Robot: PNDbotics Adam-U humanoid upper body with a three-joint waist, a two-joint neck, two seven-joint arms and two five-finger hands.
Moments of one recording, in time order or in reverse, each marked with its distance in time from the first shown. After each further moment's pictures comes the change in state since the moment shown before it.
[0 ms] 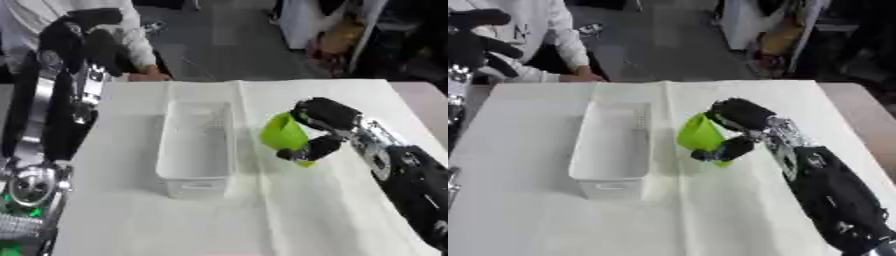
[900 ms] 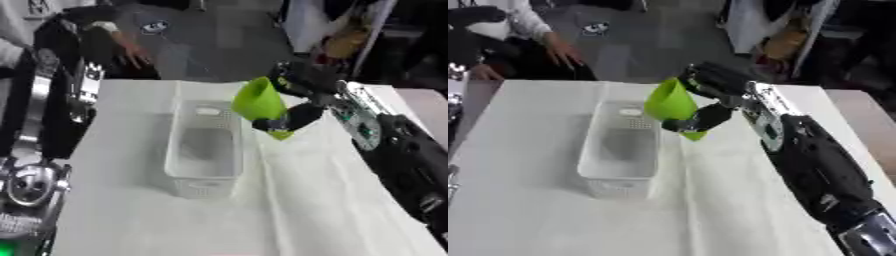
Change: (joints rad) left arm -0.021 -0.019 0.007 0.000 -0.011 0.000 0.006; right arm -0.097 0.041 0.032 -0.058 -0.141 0.015 0.087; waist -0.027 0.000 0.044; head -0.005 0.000
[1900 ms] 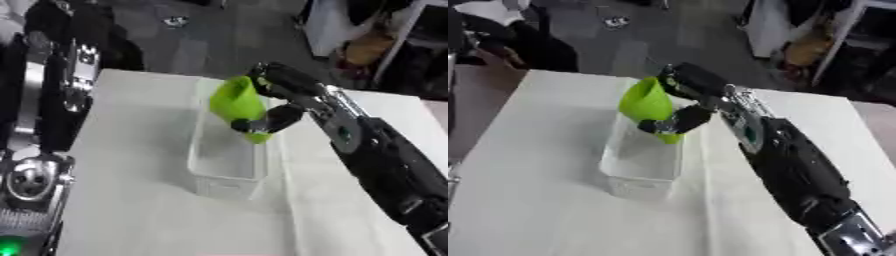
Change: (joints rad) left arm -0.083 -0.065 0.003 0.000 -0.017 -0.001 -0.006; right arm -0.028 0.041 0.008 -0.003 -0.091 -0.007 -0.055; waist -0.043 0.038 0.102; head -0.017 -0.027
